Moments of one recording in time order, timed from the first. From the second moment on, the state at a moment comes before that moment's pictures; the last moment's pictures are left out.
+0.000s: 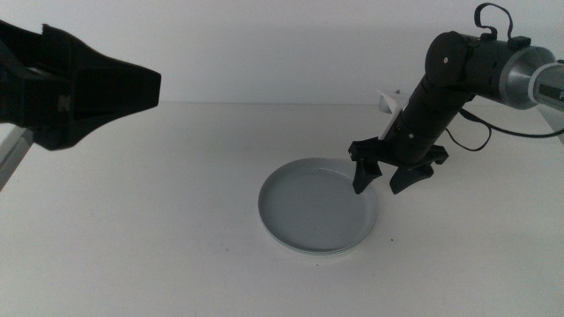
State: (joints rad) left arm -0.32 0.89 -1.19 -0.43 0.96 0.32; right arm 0.31 2.10 -1.67 0.29 1.11 -0.01
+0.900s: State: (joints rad) left arm -0.30 0.85 -1.11 -0.35 0.70 0.32; right arm 0.12 1.29 -1.32 0.23 0.89 -0.07
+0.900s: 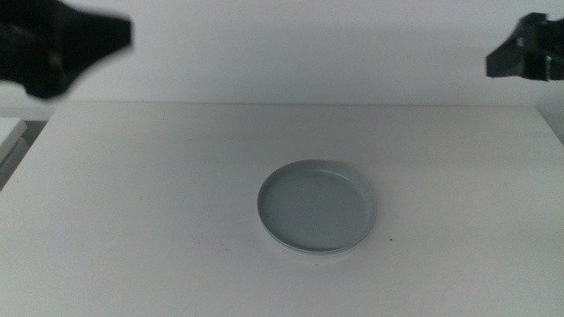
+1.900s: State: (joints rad) left arm -0.06 0.53 -0.66 -0.32 0.41 0.32; right arm 0.12 0.87 -0.83 0.14 0.38 -0.04
